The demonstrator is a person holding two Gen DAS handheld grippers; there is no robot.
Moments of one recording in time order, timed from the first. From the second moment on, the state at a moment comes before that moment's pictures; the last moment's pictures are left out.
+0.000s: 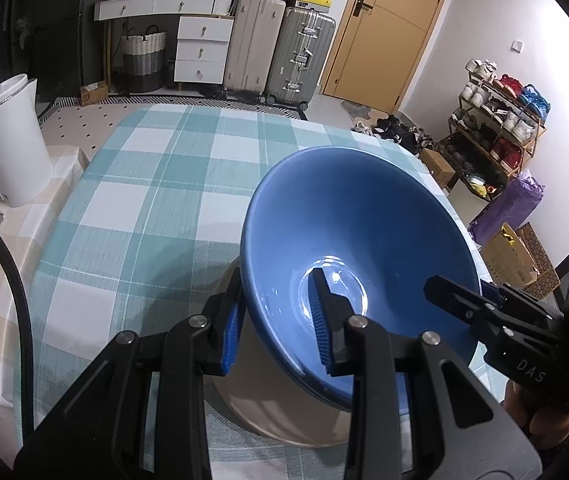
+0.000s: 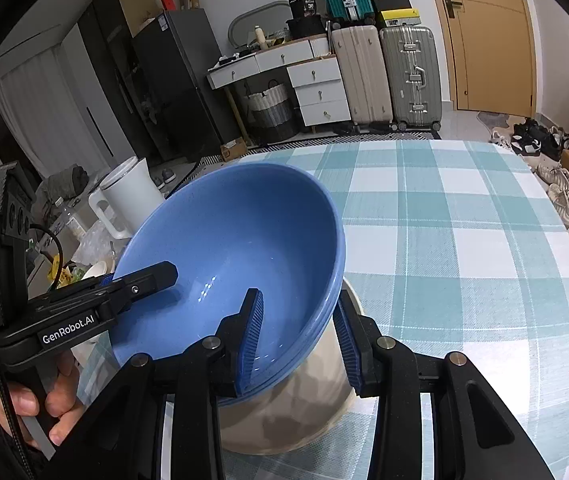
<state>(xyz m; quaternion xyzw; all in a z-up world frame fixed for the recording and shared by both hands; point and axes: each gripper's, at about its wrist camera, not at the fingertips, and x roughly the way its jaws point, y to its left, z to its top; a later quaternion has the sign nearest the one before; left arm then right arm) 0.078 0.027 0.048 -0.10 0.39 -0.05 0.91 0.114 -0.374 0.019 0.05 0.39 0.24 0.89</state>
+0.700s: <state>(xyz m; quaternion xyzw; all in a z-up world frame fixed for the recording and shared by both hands) 0.099 0.034 0.029 -0.11 0.40 -0.05 0.91 0.126 -0.368 0.006 0.05 0.39 0.24 0.89</state>
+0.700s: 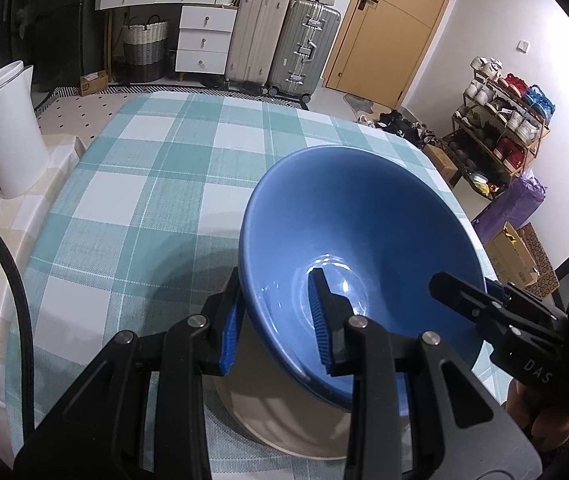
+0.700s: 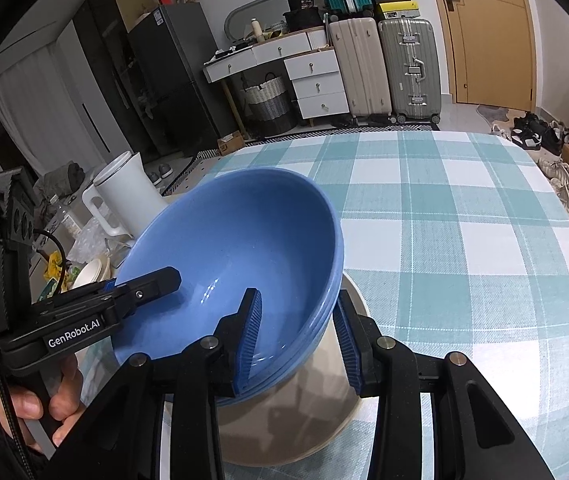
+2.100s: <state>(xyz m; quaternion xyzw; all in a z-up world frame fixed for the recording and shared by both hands) 0.013 0.064 0.081 -0.04 0.24 -0.05 0.97 0.074 -0.398 0.031 -0.02 0.27 0.30 0.91</state>
